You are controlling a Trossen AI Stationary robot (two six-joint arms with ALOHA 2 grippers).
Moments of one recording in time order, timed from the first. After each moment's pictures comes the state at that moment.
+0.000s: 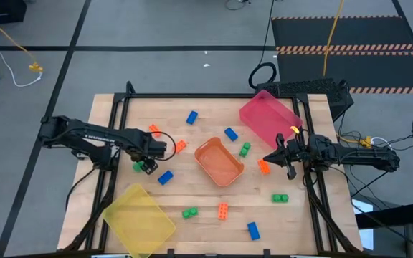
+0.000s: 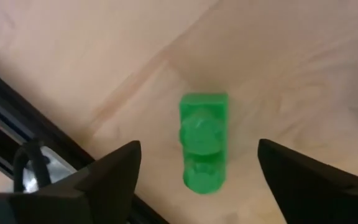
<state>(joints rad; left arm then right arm) 0.04 1.34 0.74 -1.15 -0.02 -0.80 -0.07 0.11 0.02 0.04 -0.24 0.20</state>
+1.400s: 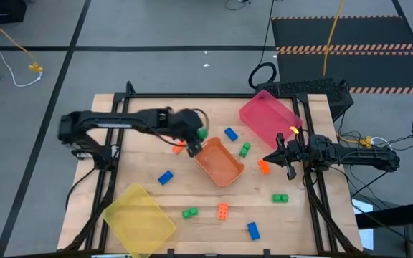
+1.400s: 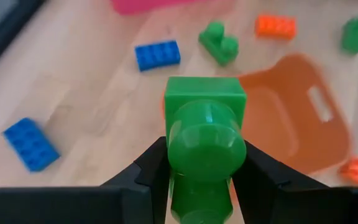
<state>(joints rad) 0.13 1.61 1.33 -0.63 -0.05 -0.25 -0.07 0.11 0.01 0.05 -0.24 0.14</state>
